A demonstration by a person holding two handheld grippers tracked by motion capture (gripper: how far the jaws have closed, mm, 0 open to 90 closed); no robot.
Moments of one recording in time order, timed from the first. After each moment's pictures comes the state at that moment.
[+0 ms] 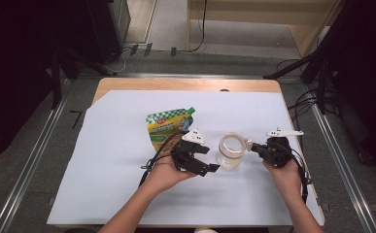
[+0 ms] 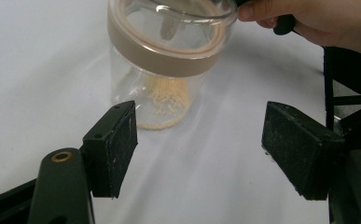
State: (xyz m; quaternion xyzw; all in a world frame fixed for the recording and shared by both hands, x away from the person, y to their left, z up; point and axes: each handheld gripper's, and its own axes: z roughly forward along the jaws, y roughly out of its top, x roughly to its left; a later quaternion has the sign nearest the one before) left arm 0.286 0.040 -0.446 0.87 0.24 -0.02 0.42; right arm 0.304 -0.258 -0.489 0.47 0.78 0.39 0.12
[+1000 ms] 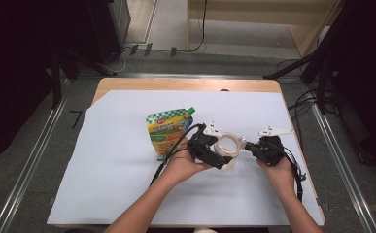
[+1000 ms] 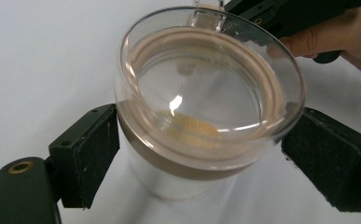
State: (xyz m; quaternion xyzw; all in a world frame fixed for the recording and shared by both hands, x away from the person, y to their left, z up) left arm 0.309 -0.002 -0.452 0.88 0.25 0.04 0.40; right arm 0.312 -0.242 -0.496 0.45 0.79 0.40 0.12
